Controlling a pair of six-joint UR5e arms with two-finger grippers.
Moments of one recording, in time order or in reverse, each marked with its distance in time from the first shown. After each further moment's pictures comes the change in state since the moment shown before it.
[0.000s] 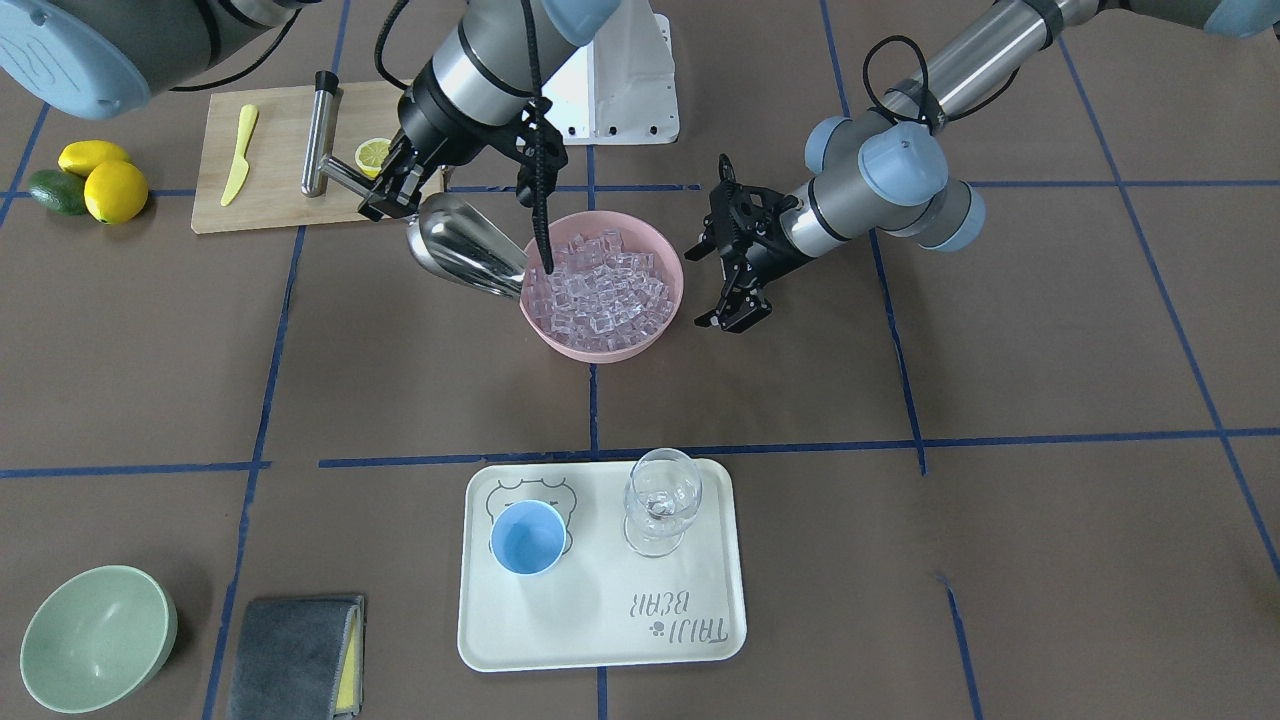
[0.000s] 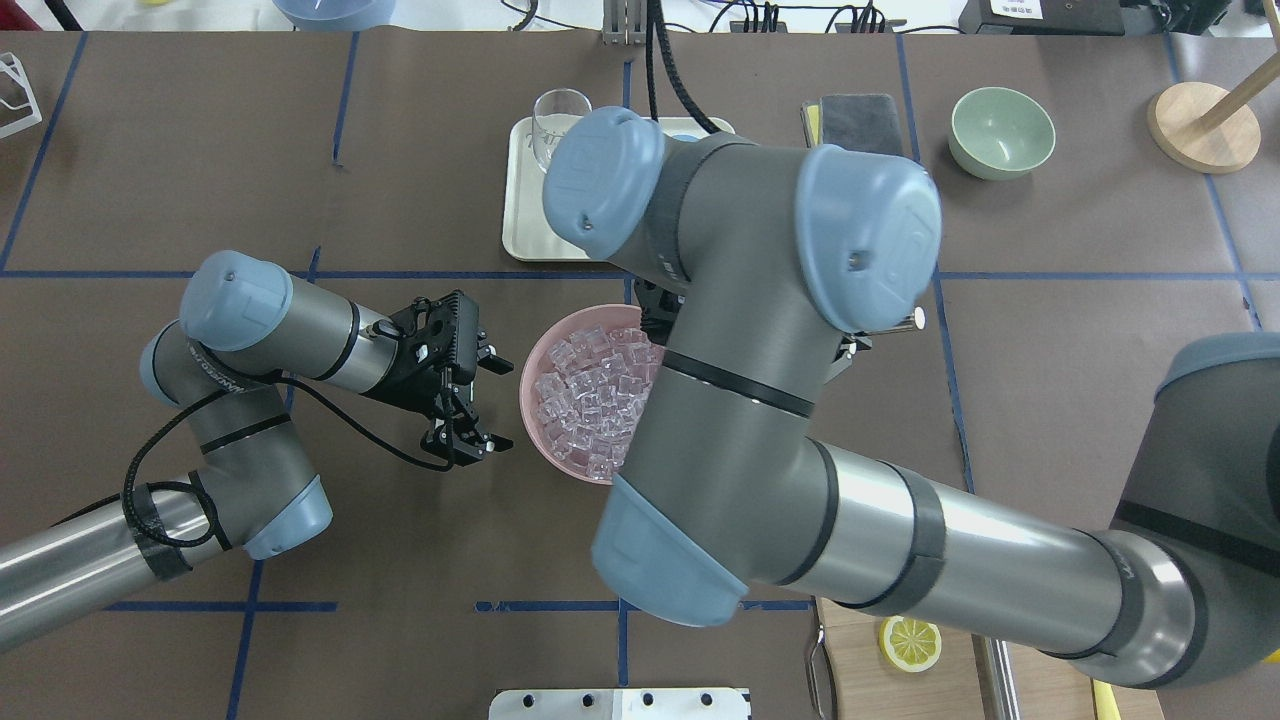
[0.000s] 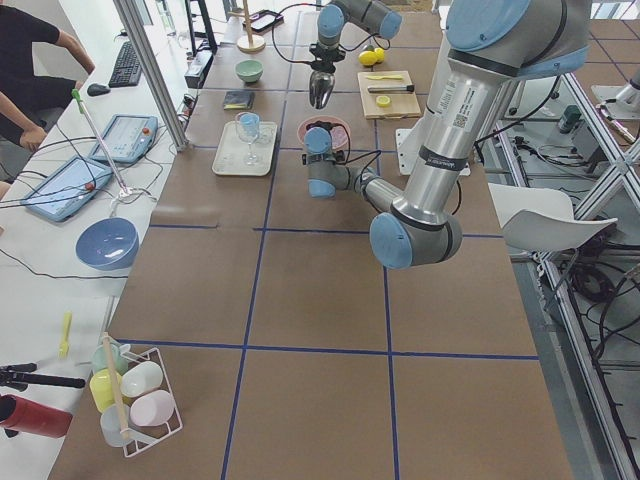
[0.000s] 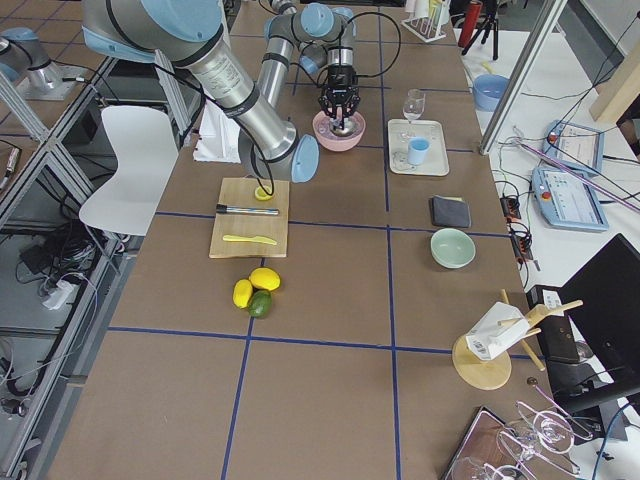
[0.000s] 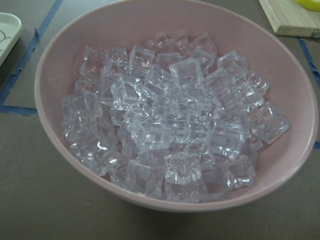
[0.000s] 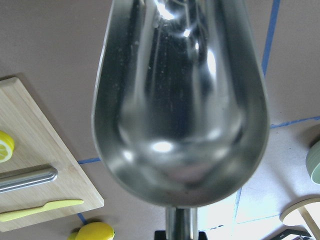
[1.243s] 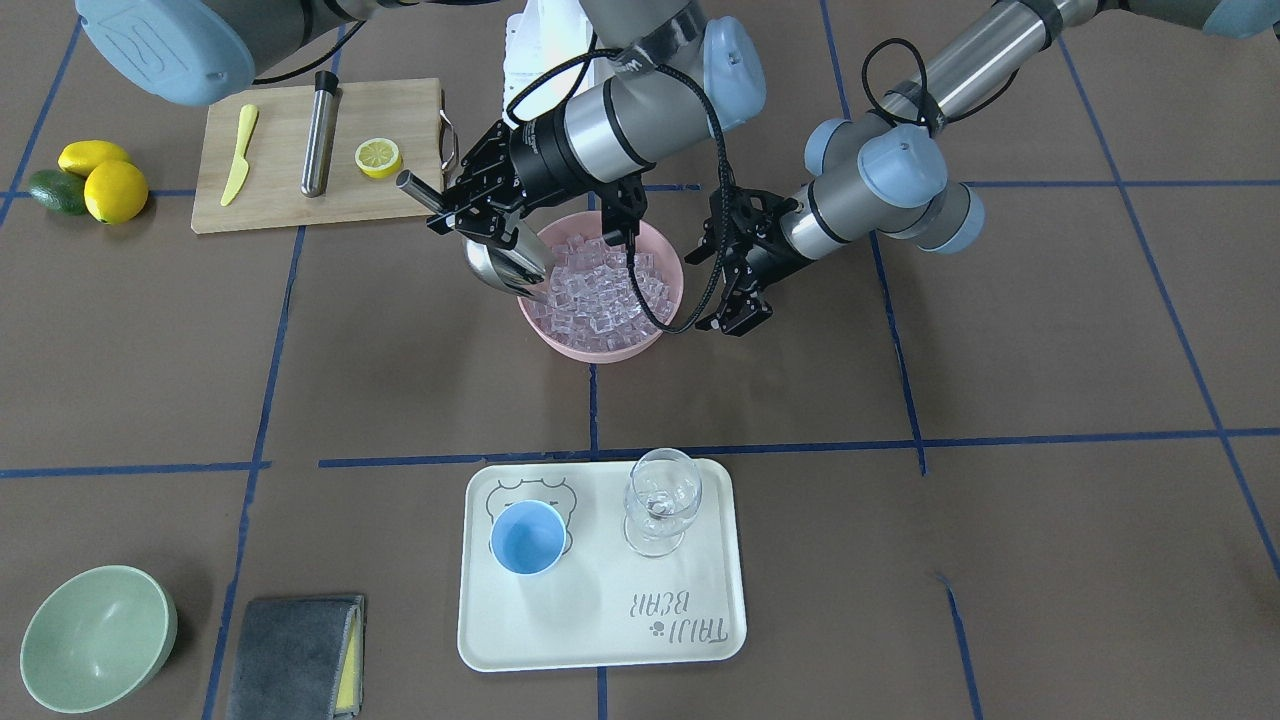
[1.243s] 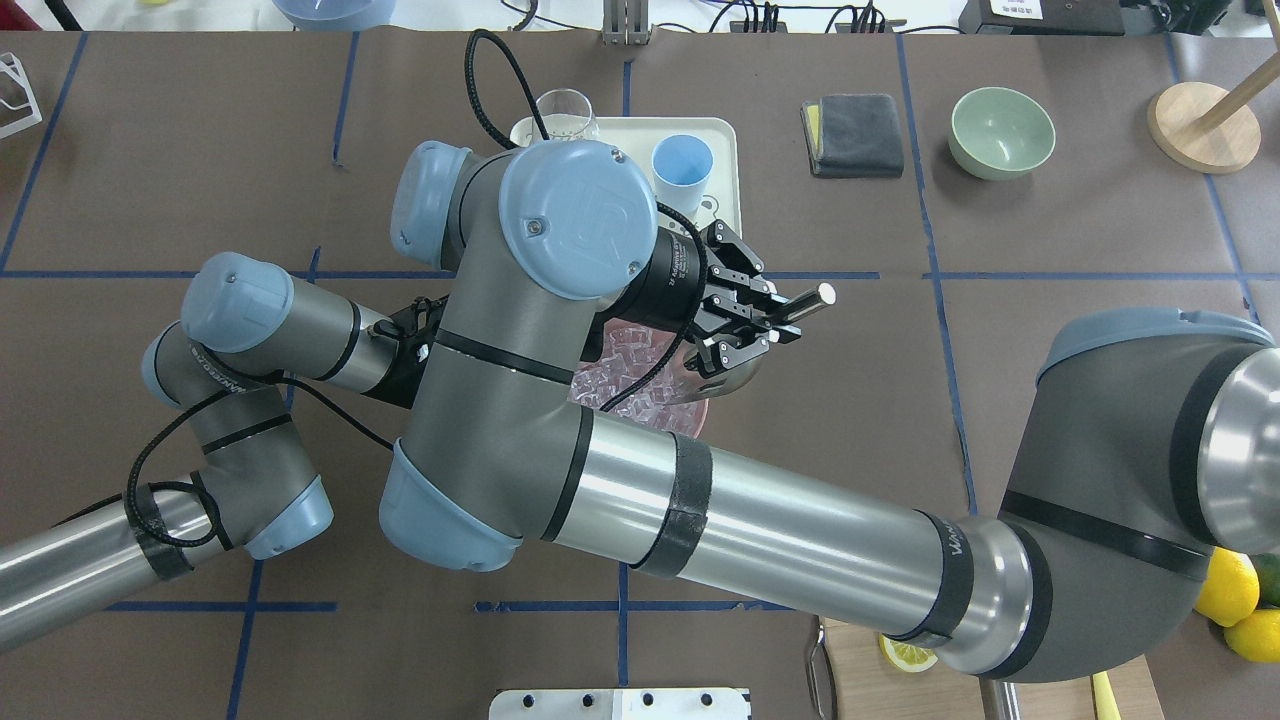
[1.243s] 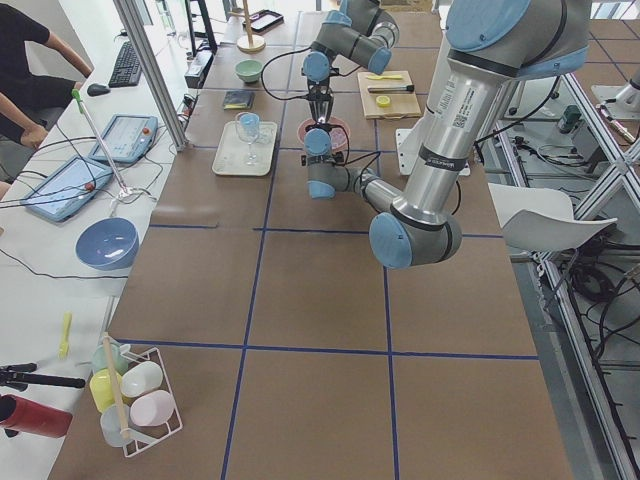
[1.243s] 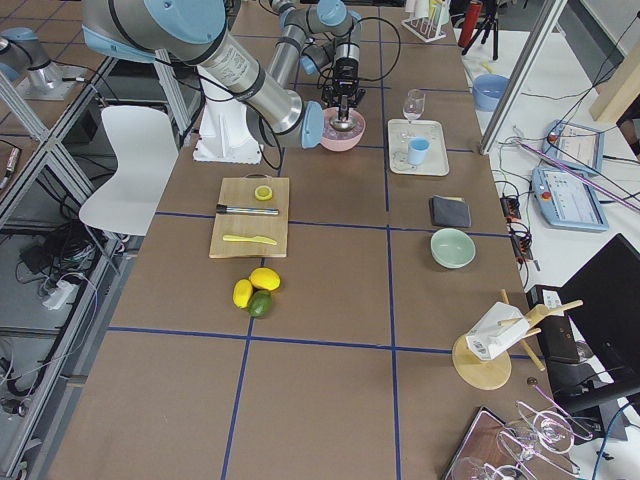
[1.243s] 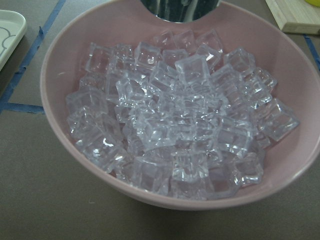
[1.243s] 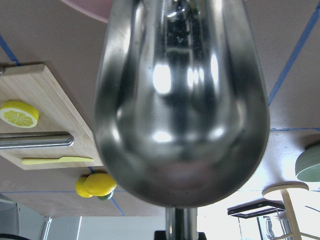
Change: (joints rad) left arm 0.001 -0.002 0.006 -0.008 0.012 0.000; right arm -0.049 0.209 -0.385 -0.062 -0.076 -0.114
